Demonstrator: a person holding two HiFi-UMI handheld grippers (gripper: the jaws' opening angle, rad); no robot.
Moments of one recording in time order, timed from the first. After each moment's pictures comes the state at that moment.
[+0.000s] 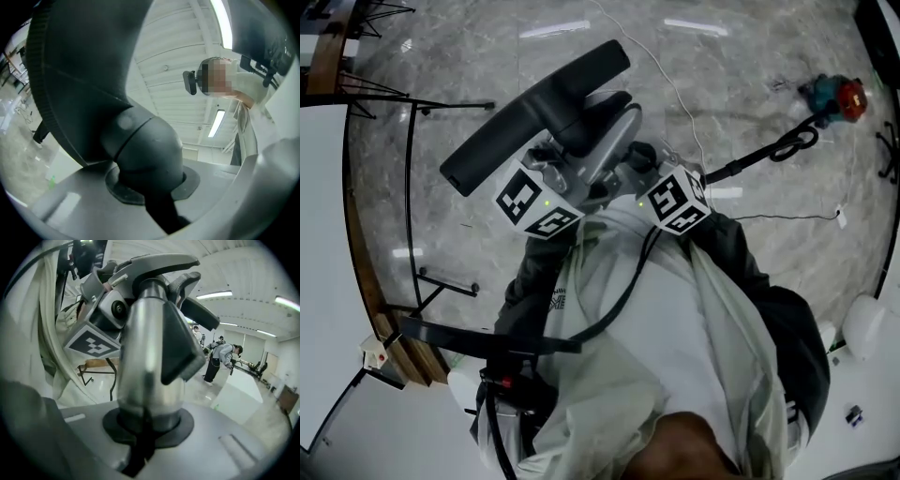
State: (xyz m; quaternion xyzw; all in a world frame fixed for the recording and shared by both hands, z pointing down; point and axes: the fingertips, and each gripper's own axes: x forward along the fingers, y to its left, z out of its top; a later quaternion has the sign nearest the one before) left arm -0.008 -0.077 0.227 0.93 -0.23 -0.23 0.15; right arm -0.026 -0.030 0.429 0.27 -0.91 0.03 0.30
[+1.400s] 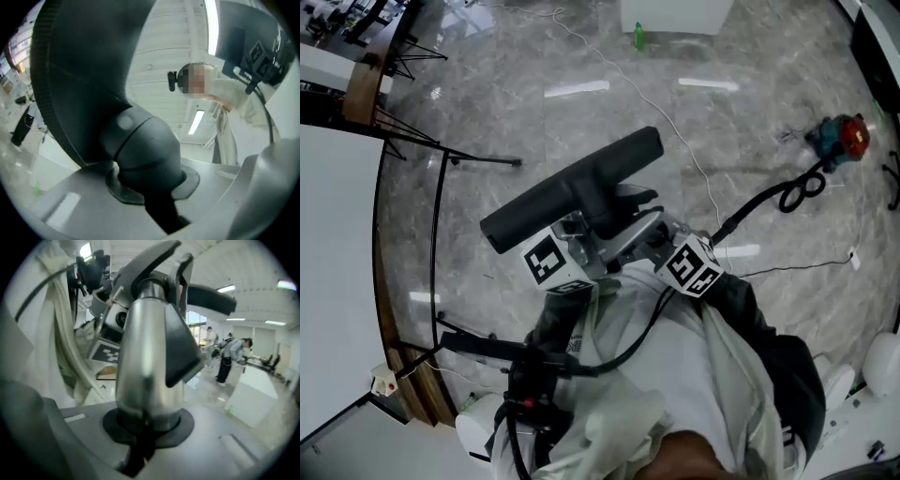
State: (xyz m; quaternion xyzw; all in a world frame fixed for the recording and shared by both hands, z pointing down) left arm 0.001 -0.024 0.205 0.96 -0.13 -0.24 0.11; right arm -0.040 0.016 0.416 0.21 -0.94 0.06 0.26
